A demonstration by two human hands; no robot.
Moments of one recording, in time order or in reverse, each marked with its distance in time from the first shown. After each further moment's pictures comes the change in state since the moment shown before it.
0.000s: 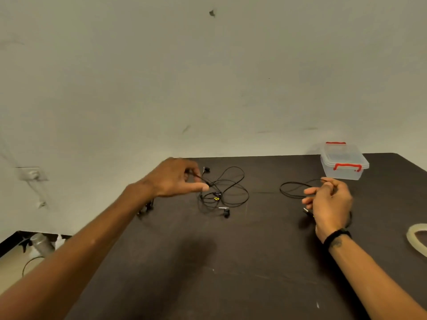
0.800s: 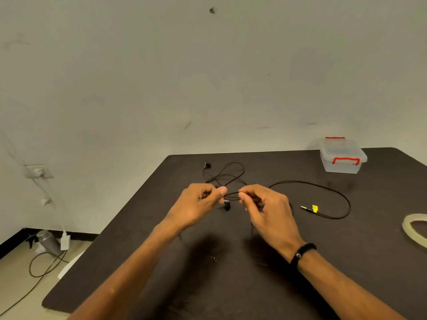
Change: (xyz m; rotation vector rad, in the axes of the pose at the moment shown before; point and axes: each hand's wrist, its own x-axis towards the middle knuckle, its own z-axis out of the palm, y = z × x) left_hand -0.038 0.042 0.081 -0.585 0.081 -0.172; right_hand -0.107 -0.008 0.022 -0.306 -0.647 -0.769
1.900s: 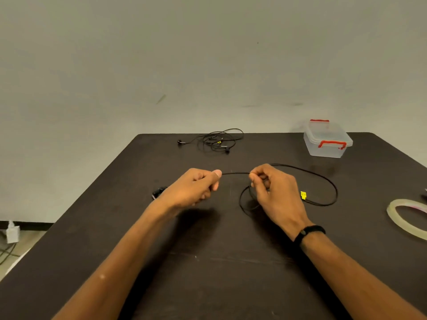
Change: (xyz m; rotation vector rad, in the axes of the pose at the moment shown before) left_hand 0.036 -0.003 0.026 -0.252 -0.254 -0.182; right_hand 0.016 0.057 -0.015 -0.280 0.014 0.205
